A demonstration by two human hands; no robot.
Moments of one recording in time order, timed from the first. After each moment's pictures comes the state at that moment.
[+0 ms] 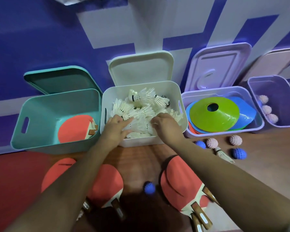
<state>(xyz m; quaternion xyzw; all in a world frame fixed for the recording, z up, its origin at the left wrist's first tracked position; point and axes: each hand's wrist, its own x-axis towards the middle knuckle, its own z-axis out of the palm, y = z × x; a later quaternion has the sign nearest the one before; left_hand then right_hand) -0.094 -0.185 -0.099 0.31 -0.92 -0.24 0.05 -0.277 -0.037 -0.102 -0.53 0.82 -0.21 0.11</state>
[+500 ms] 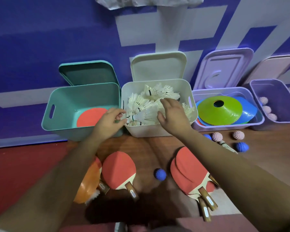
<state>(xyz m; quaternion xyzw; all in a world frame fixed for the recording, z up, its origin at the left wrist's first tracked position) -0.011 -0.195 -0.043 0.32 -0.89 -0.31 0.13 -0.219 -0.030 -0.033 -0.50 0.83 -0.23 0.05</state>
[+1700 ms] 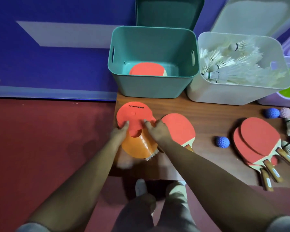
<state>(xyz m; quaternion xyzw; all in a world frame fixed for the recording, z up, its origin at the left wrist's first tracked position) 0.275 -0.208 -0.205 0.68 -0.50 -0.53 0.05 0.130 -0.123 -0.183 -0.22 0.85 -0.24 0.41</state>
